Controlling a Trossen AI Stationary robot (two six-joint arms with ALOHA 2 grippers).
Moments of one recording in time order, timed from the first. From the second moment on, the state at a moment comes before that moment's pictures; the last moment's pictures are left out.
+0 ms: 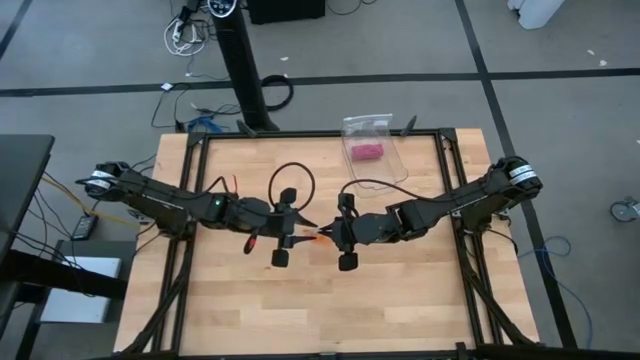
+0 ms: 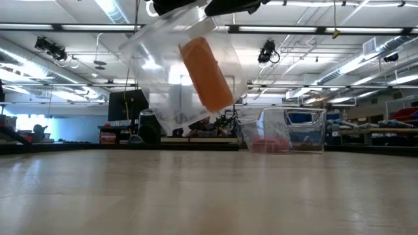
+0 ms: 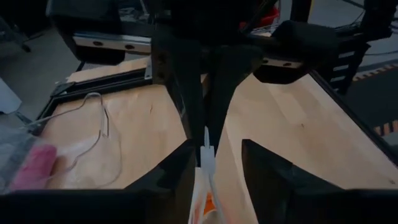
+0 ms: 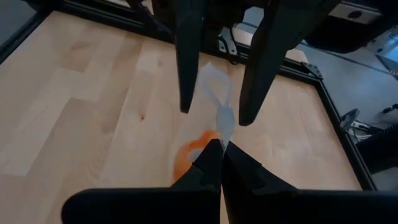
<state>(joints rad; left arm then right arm) -0.23 1.32 0.97 0.00 -0.18 0.09 0.31 1.58 1.23 -0.18 0.42 -0.13</state>
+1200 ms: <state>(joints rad) -0.23 1.33 0.97 0.00 -0.23 0.07 0.31 1.57 1.23 -0.14 0.43 -0.13</state>
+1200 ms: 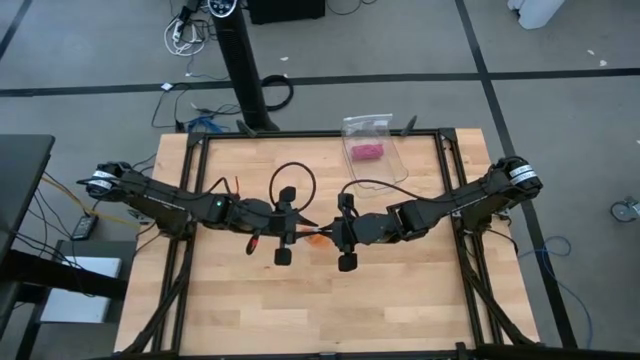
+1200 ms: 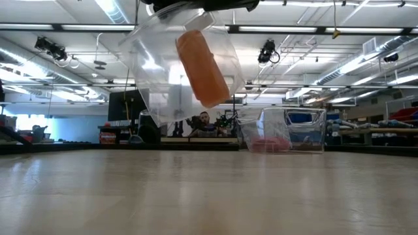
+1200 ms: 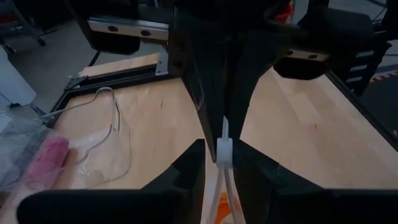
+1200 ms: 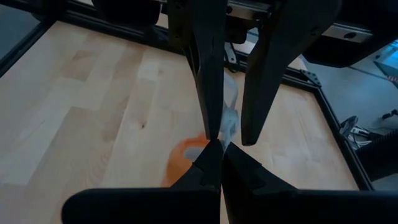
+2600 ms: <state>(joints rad) -0.23 1.33 0.96 -0.13 -0.27 0.05 0.33 1.58 1.23 -0.16 0.48 -0.14</state>
